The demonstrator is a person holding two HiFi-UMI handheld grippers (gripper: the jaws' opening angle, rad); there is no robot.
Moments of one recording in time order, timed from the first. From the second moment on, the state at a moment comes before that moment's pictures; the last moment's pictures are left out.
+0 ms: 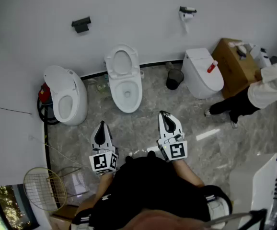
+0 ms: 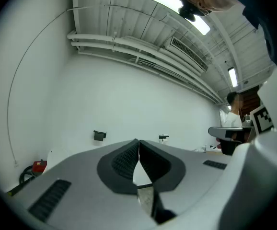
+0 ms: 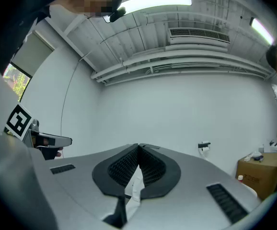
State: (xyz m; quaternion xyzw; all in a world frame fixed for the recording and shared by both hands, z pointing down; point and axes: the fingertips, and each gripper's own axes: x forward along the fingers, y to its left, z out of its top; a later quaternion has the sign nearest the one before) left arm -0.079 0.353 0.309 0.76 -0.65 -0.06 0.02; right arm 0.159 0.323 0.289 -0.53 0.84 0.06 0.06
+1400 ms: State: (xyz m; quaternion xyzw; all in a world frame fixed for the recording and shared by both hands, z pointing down) left arm -0.080 0.350 0.314 0.76 -0.65 -0.04 0.01; right arm 0.156 0.318 0.299 -0.53 0.84 0.05 0.04
